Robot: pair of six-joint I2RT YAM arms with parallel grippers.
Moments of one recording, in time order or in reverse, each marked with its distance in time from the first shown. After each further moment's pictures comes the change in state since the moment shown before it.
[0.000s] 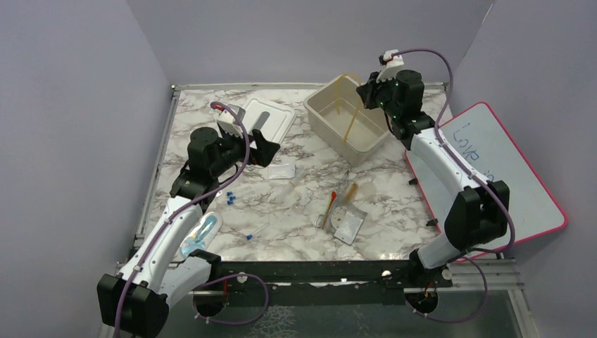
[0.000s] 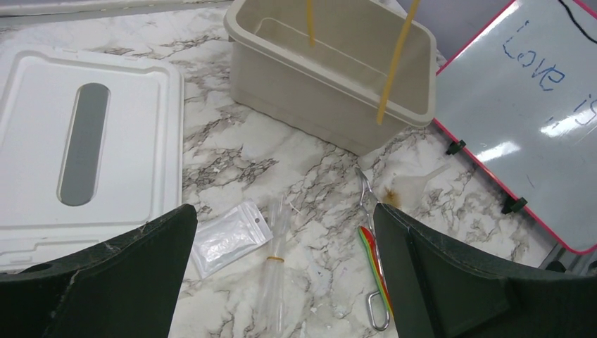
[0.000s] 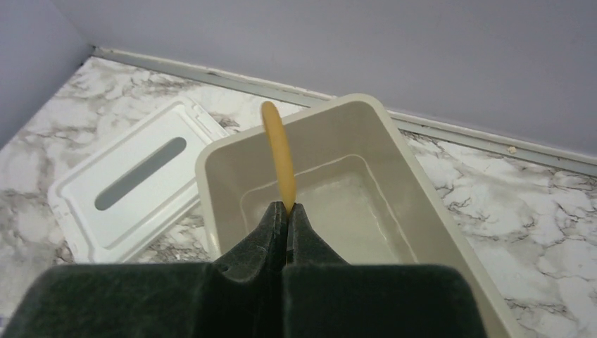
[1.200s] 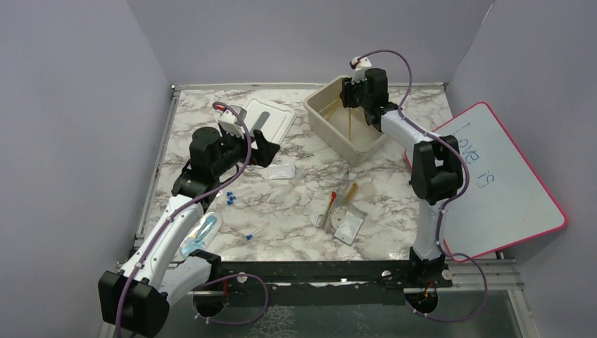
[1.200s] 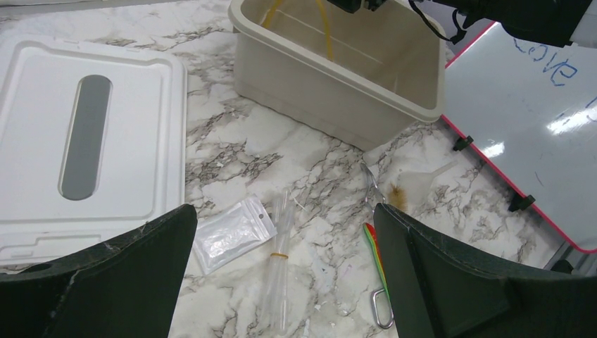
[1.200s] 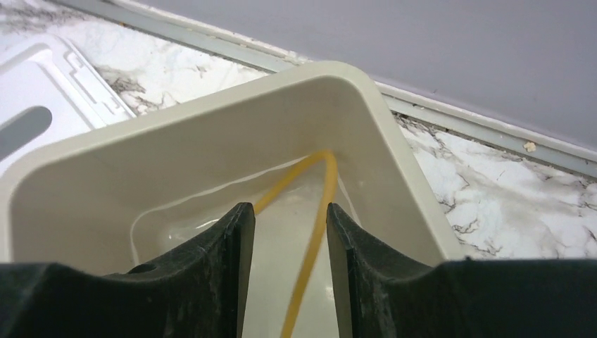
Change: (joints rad) left arm 0.000 0.017 -0.006 0.000 -0.008 0.008; right arm 0.002 0.510 0.261 0.080 0.056 -0.183
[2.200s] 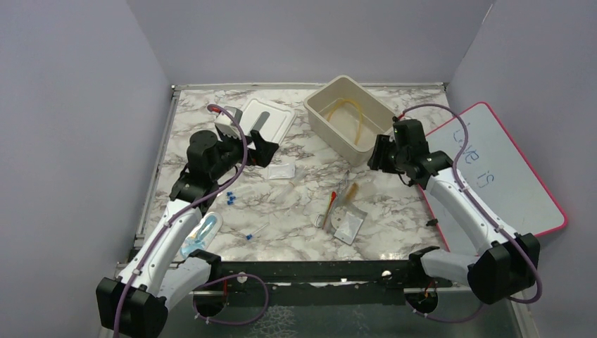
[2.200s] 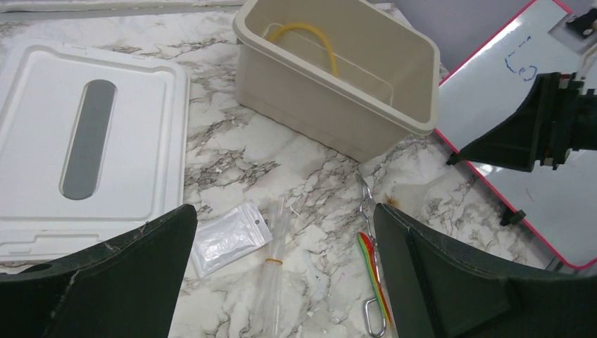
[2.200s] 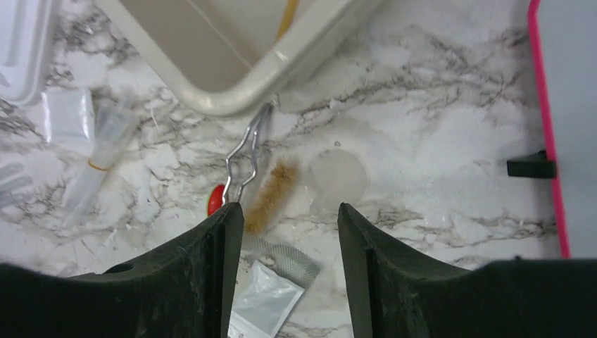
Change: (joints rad) left arm -0.006 -0.041 -0.013 0.009 -0.039 -0.046; right arm 0.050 -0.869 -0.573 -0.732 0.172 0.480
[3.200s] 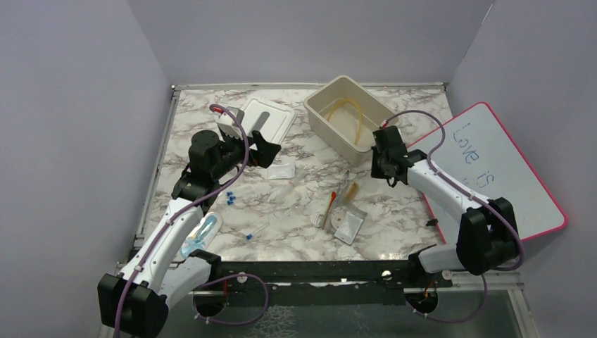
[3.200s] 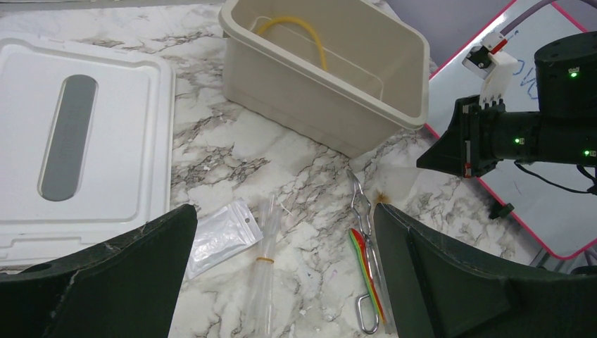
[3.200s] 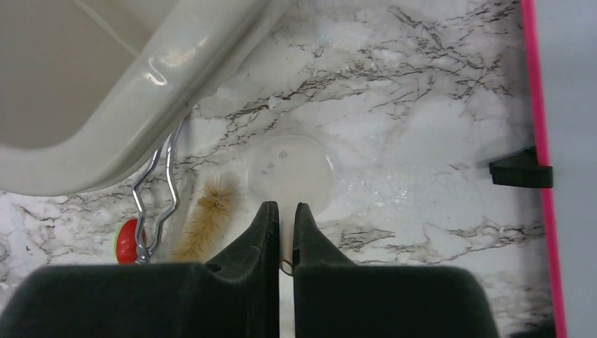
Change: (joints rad) left arm 0.000 0.018 -0.019 0.034 0.043 -0.011; right arm 0.048 0.203 -0.103 0.097 0.140 -0.011
